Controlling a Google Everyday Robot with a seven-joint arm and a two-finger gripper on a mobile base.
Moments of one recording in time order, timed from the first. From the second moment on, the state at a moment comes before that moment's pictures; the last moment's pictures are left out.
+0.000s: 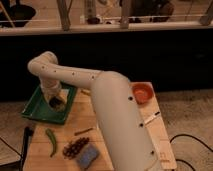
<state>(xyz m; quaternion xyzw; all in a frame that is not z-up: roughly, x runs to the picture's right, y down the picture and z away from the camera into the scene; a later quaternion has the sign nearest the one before) -0.276 0.070 0.812 -0.25 -0.28 -0.62 0.69</state>
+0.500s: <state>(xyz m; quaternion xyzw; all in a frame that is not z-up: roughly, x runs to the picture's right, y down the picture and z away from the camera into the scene) -0.287 0.076 0.828 -0.26 -0.31 -0.61 0.68</state>
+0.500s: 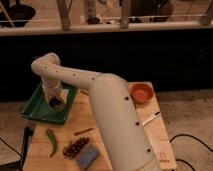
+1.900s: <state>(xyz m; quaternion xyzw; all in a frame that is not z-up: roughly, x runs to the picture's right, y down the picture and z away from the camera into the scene) -0.295 0.084 0.842 -0.28 -0.35 -0.60 0.67</state>
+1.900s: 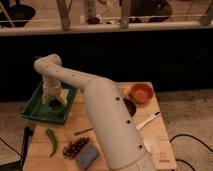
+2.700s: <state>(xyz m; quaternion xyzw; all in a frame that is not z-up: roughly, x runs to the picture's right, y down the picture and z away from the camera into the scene) -0.294 0.078 0.839 -0.27 -0.35 -0.60 0.67</state>
